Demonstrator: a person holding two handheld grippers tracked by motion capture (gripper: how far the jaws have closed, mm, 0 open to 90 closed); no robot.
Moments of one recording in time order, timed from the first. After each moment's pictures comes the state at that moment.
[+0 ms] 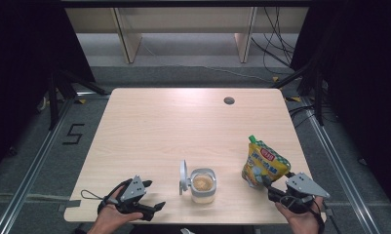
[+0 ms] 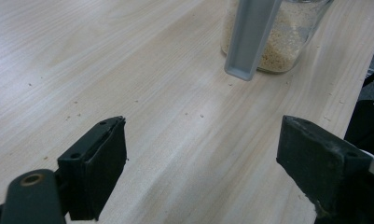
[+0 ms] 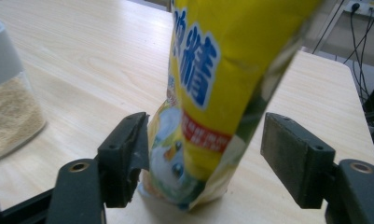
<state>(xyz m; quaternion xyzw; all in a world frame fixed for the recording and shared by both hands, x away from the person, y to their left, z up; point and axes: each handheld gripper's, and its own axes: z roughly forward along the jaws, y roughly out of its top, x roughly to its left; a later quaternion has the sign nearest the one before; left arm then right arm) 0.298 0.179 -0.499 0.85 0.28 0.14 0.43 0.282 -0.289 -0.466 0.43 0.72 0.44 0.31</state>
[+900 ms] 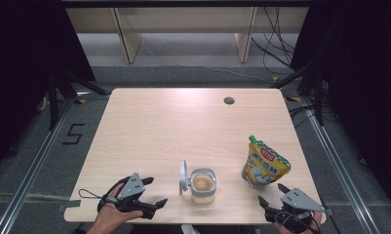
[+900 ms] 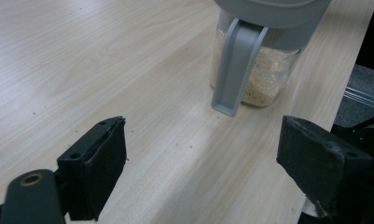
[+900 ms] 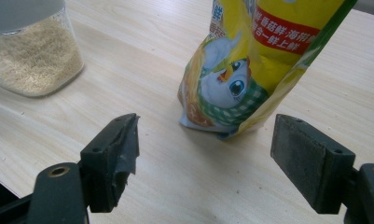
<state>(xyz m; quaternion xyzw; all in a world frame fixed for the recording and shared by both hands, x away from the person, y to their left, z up) 0.295 0.173 -0.478 0.83 0.28 0.14 0.46 0.247 -0.278 -0.475 0.45 0.76 0.39 0.27</state>
